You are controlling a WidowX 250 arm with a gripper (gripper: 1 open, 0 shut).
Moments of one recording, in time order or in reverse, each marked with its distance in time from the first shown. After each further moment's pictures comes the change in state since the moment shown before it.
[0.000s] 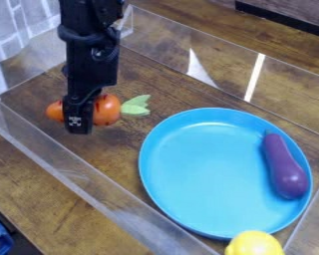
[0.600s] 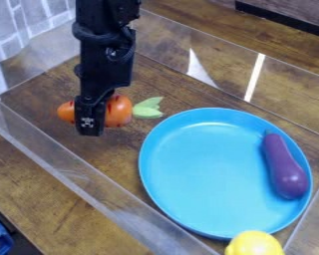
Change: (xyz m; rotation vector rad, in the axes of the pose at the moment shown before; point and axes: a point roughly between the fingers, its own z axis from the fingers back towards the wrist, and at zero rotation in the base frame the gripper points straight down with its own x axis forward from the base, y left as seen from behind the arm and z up) arm 0.012 -0.010 0.005 -0.019 0.016 -0.021
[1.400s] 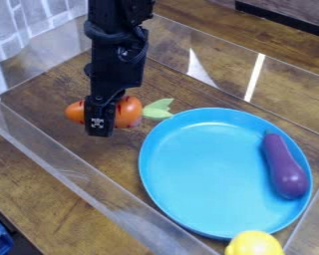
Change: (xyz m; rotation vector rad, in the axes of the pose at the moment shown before) arm 0.008 -0.004 0.005 -0.002 0.007 -0.016
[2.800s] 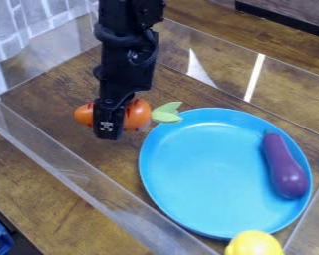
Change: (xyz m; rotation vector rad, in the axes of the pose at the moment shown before) arm 0.009 -0.002 0.001 0.009 -0.008 -0.008
